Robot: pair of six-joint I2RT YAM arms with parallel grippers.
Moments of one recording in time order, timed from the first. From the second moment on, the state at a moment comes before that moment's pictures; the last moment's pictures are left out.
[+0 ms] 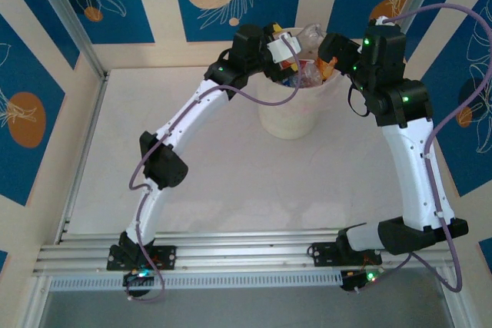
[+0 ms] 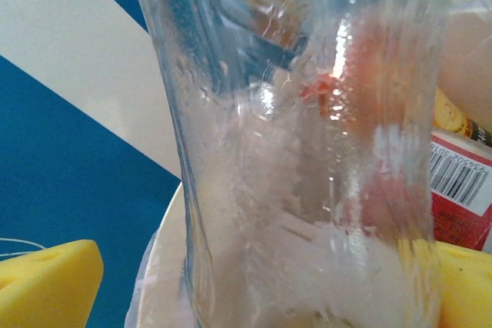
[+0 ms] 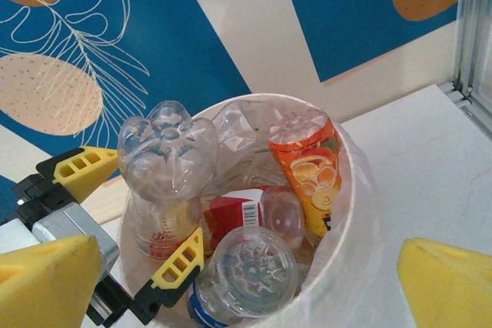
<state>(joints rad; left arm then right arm) -0.69 2.27 2.49 -0.43 0.13 0.70 0.26 1.36 1.91 -0.94 0.24 0.55</state>
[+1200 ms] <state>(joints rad) -0.70 2.19 2.50 -0.45 0.13 0.50 0.31 1.36 1.75 -0.83 0.29 0.56</state>
